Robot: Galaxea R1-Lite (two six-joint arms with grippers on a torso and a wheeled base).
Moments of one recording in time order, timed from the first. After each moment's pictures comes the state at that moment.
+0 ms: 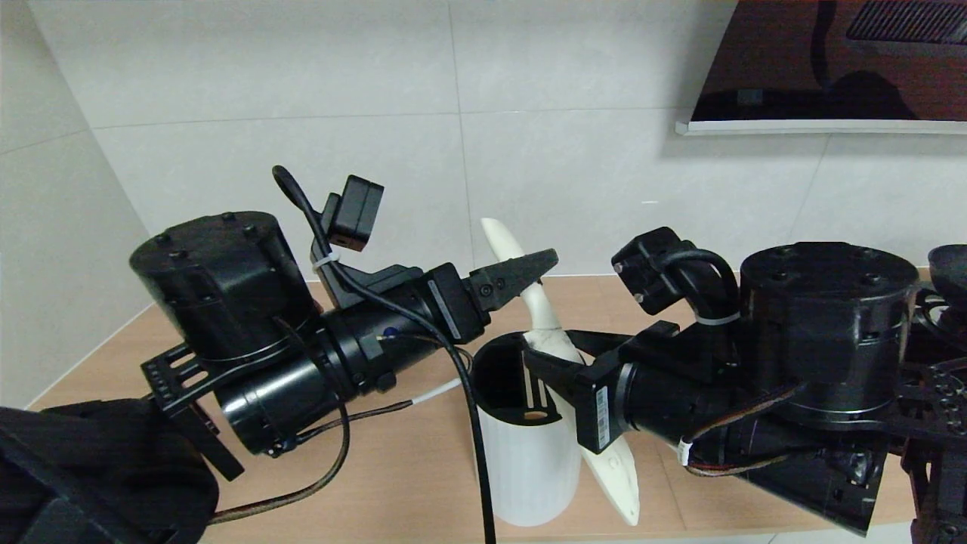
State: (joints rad) left arm -0.68 1.68 -0.73 -1.03 -0.19 -0.63; right arm 0.96 1.64 -0.85 -0.60 -0.21 0.14
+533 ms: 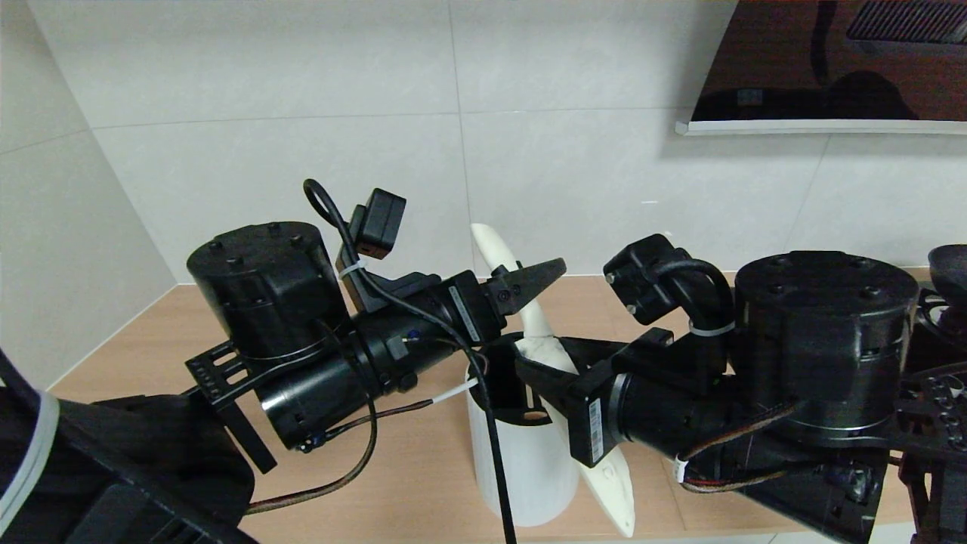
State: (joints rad) left arm -0.68 1.73 -0.75 -1.03 -0.16 -0.63; right arm 0.99 1.64 -0.85 -0.60 -0.22 0.14
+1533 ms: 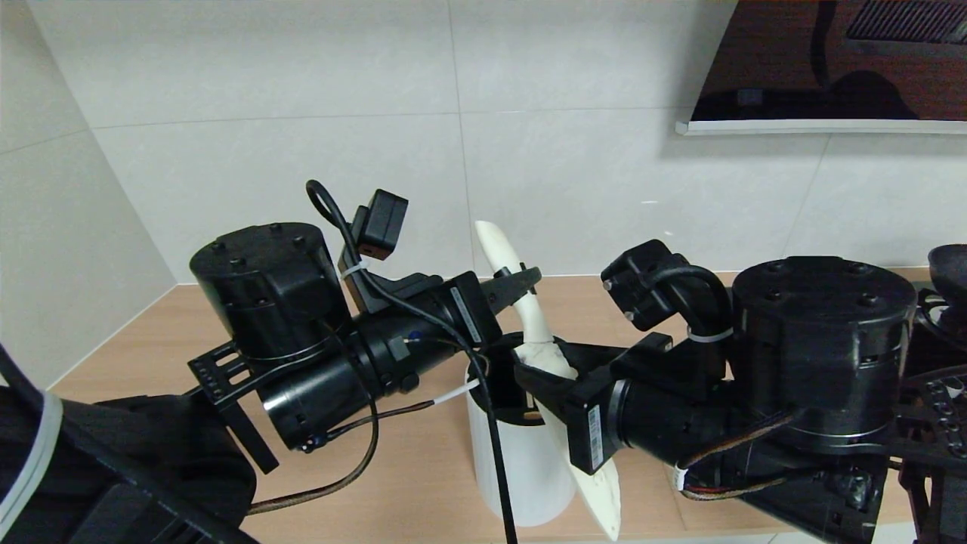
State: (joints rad) left arm -0.69 1.73 -0.75 -1.03 -0.17 -0.64; right arm 0.99 1.64 -0.84 -0.60 -0.22 0.14
